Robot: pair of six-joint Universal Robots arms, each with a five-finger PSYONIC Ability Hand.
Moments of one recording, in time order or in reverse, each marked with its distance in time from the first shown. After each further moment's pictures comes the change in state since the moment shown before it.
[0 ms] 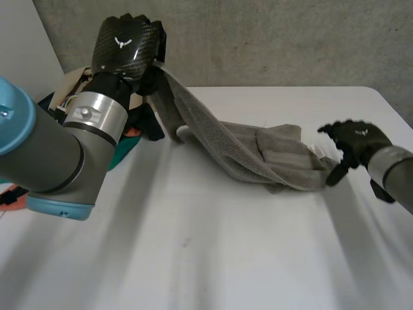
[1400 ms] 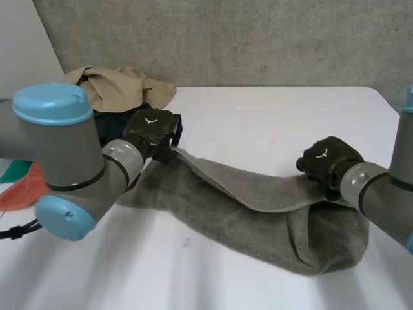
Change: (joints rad) left arm 0.004 -0.221 0.150 -0.522 0.037 -0.040; right arm 0.217 -0.102 0.002 0.219 0.115 -0.528; left_hand 0.000 -0.004 -0.006 -0.005 0.000; right_hand 0.859 0.953 0.977 0.983 0.959
